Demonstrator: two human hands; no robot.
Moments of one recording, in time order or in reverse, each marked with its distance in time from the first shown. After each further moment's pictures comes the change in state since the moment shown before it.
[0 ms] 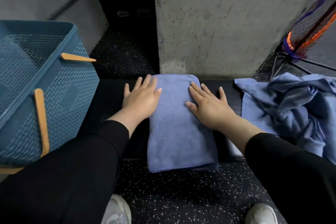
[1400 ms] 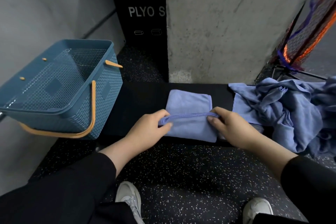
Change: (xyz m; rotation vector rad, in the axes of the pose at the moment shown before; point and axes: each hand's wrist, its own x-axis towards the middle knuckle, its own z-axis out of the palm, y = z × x) left_hand -0.178 0.016 -0.038 -0.535 0.037 0.213; right_hand -0.143 -0.004 -0.046 0.493 0.104 -0.075
